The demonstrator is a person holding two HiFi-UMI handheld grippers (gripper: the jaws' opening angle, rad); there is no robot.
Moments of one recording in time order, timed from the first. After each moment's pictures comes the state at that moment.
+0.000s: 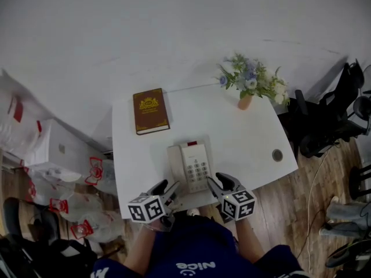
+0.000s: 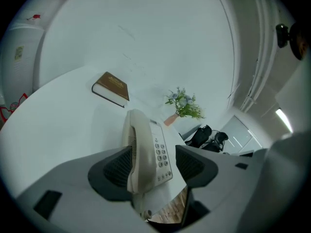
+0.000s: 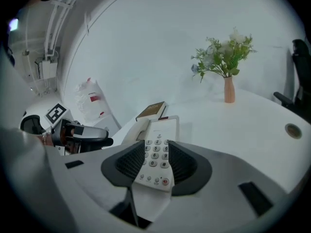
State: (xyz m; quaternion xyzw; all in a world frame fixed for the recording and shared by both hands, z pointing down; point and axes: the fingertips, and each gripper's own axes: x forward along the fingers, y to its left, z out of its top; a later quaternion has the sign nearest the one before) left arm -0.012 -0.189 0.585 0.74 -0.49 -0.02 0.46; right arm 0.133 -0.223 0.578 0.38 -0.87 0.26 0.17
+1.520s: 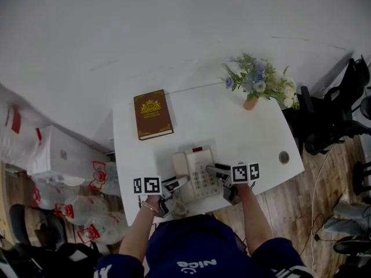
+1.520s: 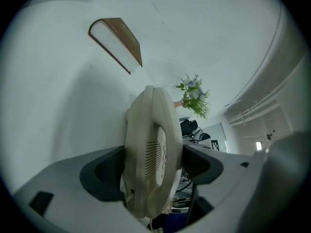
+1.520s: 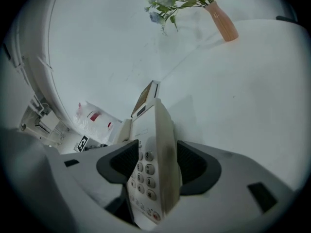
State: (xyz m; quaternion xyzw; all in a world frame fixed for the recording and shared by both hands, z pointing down) left arm -0.001 -0.247 0.650 0.71 -0.32 -0.01 0.63; right arm 0.107 -0.302 0.646 0.27 -0.80 0.52 0.16
